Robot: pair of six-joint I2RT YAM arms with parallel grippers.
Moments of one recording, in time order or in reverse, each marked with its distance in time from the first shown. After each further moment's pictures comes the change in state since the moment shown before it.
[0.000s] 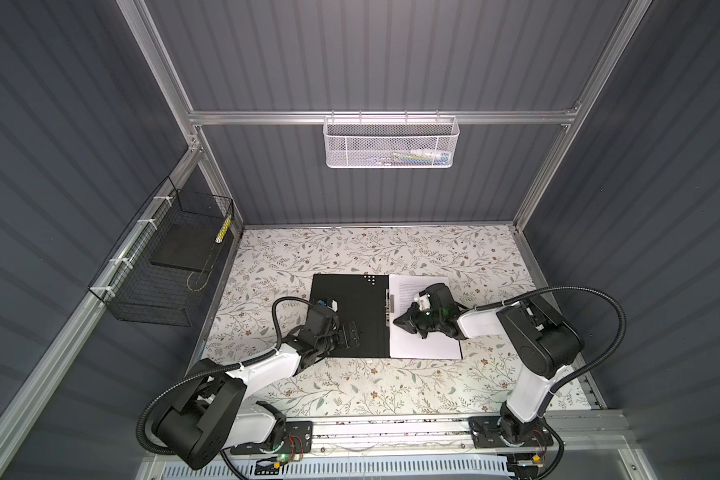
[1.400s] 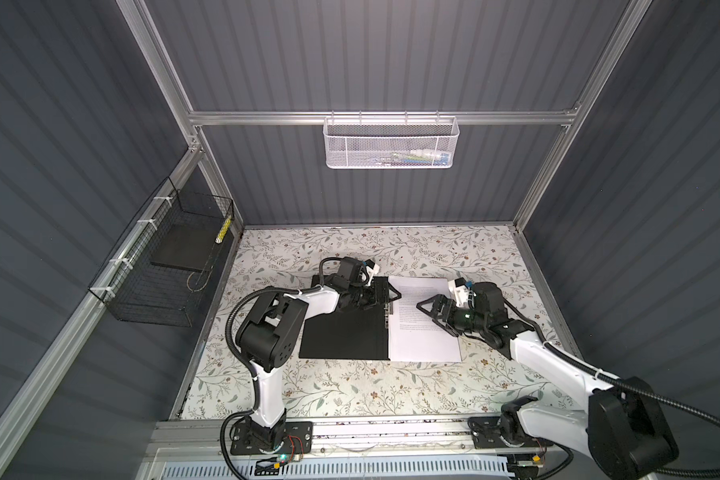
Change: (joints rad) left arm 0.056 0.662 0.700 0.016 0.542 0.077; right arm -0.187 -0.664 -0.137 -0.377 0.008 -0.289
